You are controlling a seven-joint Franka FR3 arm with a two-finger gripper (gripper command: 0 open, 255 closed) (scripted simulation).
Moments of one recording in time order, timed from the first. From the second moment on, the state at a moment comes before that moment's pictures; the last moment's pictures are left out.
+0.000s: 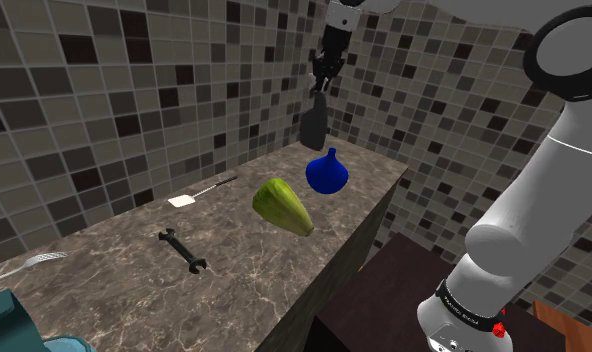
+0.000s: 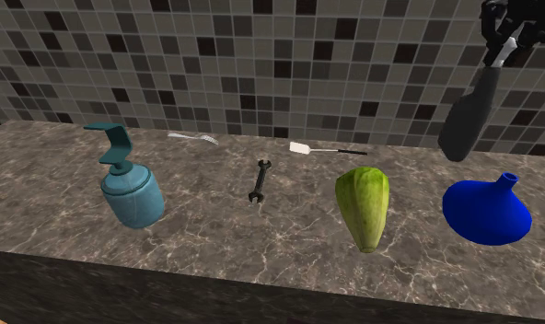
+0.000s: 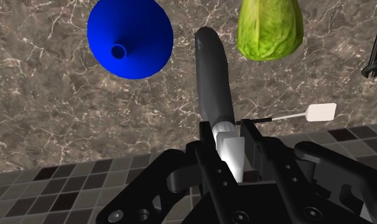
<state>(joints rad) -0.30 0.02 0.23 -1.56 0.00 1.72 -0.12</state>
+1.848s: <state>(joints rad) -0.30 0.01 0.23 -1.95 0.01 2.10 -0.13</state>
